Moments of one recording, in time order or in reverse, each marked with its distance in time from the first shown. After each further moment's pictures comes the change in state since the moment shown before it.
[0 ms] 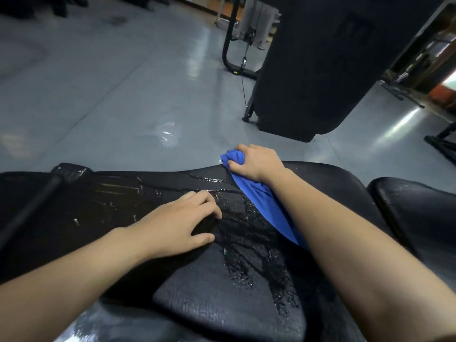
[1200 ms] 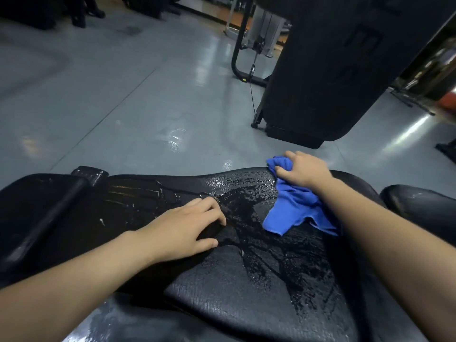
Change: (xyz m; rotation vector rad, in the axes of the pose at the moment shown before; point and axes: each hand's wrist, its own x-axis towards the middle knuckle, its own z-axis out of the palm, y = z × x) left_hand -0.022 -0.016 -0.004 0.026 0.000 0.005; right_hand -0.025 0.064 -0.014 -0.022 0.030 0.151
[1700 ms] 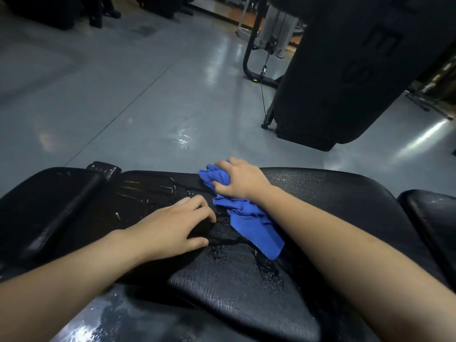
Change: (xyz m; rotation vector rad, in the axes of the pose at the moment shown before) left_hand -0.030 -0.024 -0.002 0.048 0.002 -0.100; right_hand -0.002 -0.158 0.041 0.110 -0.014 -0.399
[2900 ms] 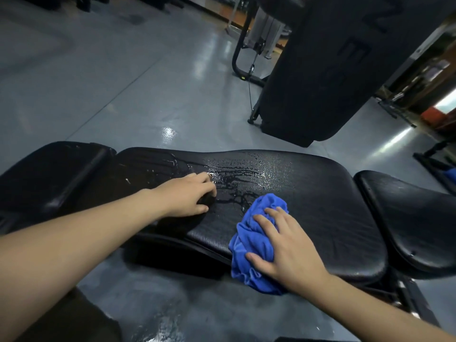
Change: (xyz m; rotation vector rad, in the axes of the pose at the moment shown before) left_hand -0.014 0.029 -0.005 0.049 -0.045 -0.009; right_hand -0.277 -0.048 -0.015 -0.132 0.136 0.065
